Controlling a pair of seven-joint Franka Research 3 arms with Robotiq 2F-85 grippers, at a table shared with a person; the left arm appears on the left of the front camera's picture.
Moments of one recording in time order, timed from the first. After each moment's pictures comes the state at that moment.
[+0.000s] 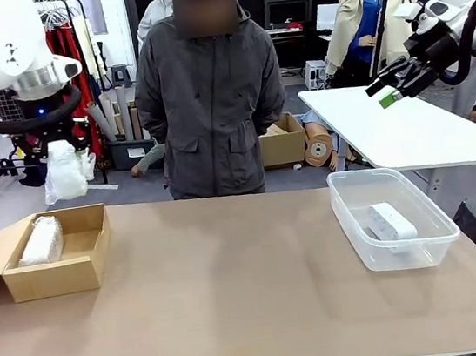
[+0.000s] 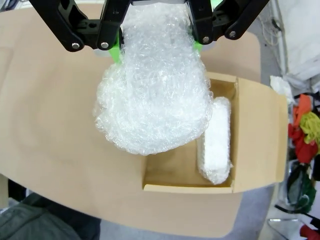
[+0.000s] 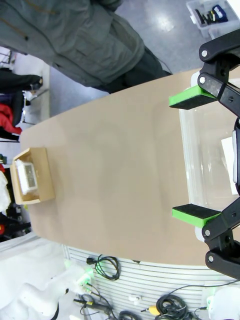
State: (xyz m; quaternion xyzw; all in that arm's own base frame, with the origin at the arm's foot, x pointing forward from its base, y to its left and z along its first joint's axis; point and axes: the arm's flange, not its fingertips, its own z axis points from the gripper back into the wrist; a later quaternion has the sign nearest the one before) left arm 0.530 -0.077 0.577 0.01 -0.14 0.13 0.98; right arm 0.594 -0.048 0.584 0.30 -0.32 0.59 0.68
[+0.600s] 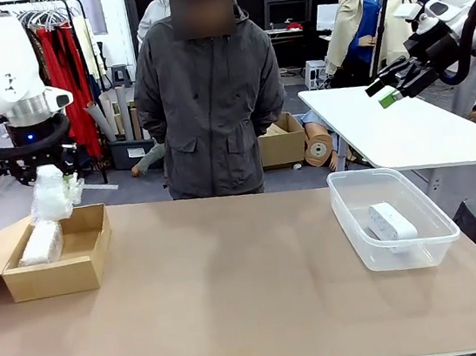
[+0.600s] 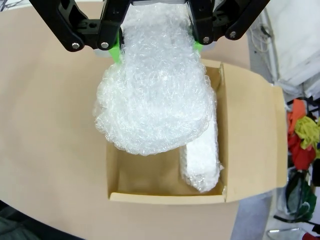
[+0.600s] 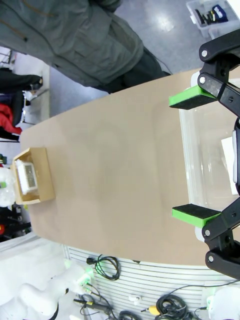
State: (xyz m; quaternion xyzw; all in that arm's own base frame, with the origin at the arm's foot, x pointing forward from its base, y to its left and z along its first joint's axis) left arm 0.556 -0.031 0.520 0.03 -0.09 0.12 0.99; right arm 0.594 -0.048 0.584 0.30 -0.32 0.59 0.68
